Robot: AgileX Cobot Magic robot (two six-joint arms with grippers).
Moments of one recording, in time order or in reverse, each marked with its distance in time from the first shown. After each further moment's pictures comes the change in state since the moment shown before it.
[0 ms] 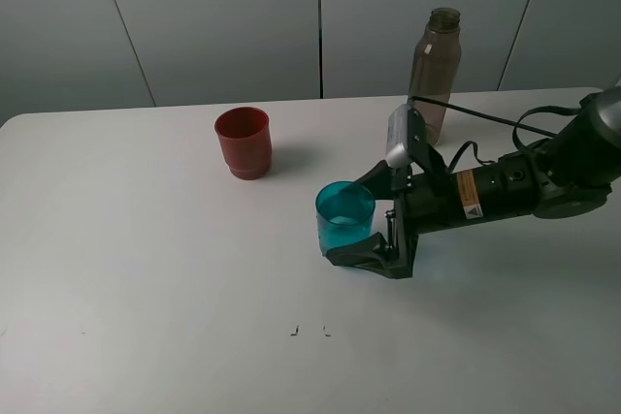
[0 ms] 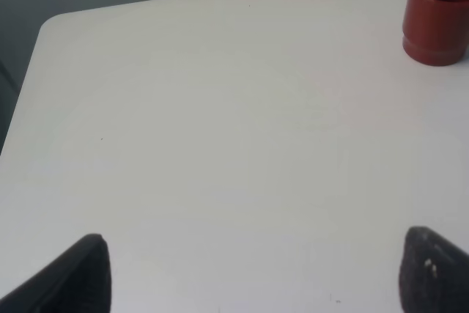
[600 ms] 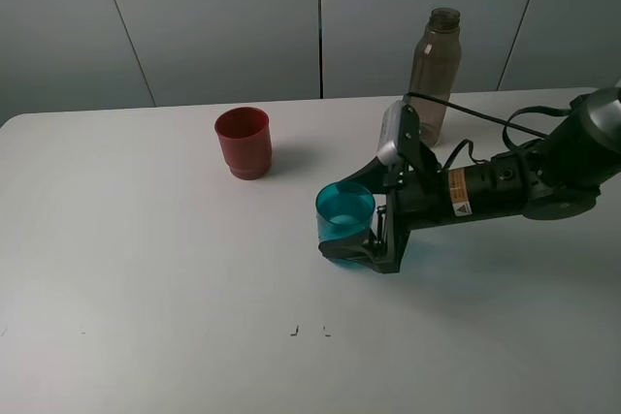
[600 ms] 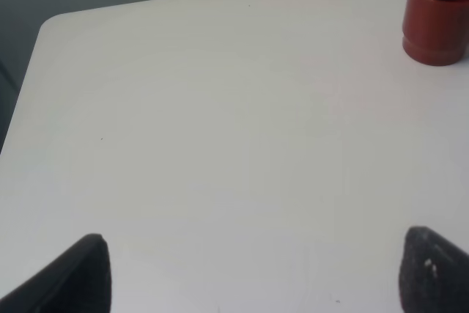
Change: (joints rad) left arm 0.000 0.000 0.000 0.000 0.000 0.000; right arm 0.036 0.000 -0.004 0.099 0.030 -0.043
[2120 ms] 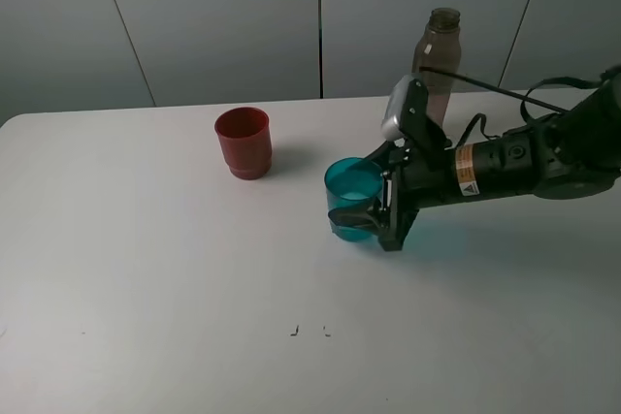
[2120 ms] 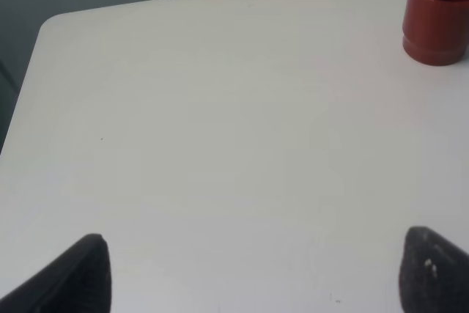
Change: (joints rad) left arm 0.000 0.000 0.000 0.000 0.000 0.000; right arm 0.005 -0.137 0.002 0.018 0.144 0.095
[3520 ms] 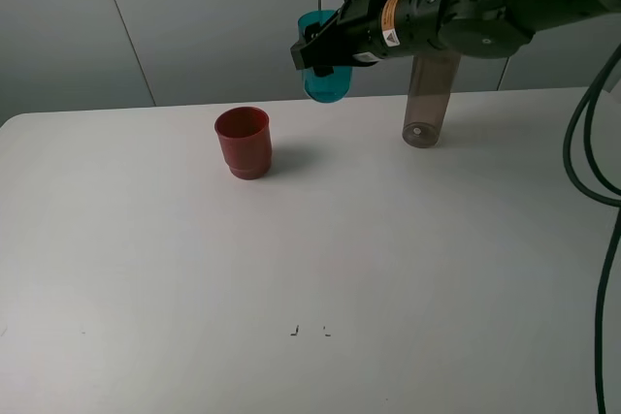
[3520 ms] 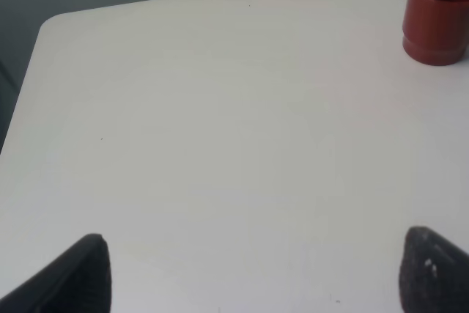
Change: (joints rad) left arm 0.000 0.000 0.000 0.000 0.000 0.000; right arm 0.224 -0.084 -0.484 0.324 0.674 0.391
